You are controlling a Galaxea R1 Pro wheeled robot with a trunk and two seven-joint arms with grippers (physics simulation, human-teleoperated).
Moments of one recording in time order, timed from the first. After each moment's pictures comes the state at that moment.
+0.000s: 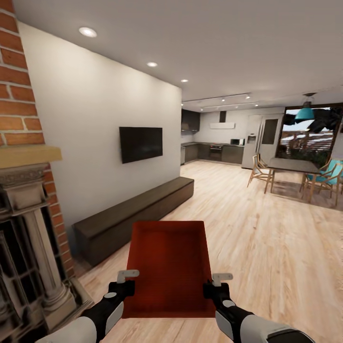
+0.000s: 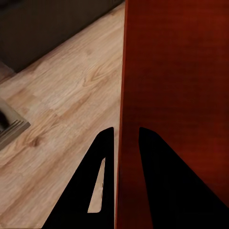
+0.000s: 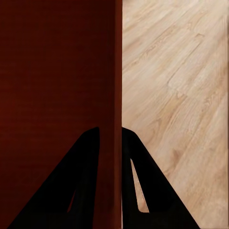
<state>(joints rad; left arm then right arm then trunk) -0.63 -0.07 -0.11 -0.19 0.12 -0.08 0.14 -0.70 0.11 0.14 0.03 -0.09 -0.34 -0.12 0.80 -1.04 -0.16</state>
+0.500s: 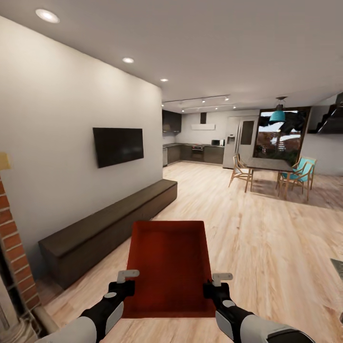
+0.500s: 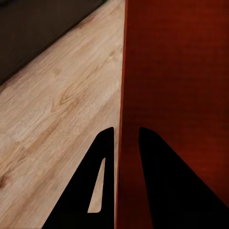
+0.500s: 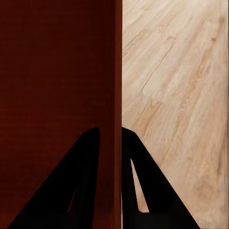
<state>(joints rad) -0.63 -0.07 -0.11 -0.19 0.12 -0.08 0.14 -0.70 0.11 0.13 0.03 -0.08 -0.34 -0.12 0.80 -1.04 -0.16</state>
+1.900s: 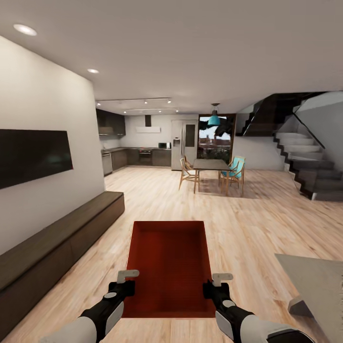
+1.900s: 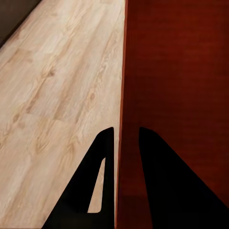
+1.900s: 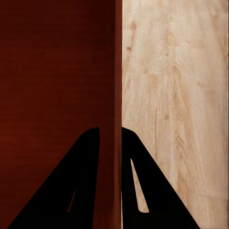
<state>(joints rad) -0.63 -0.07 -0.11 -0.19 0.12 -0.08 0.14 -0.70 0.11 0.13 0.03 -0.08 -0.34 -0.12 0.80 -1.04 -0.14</state>
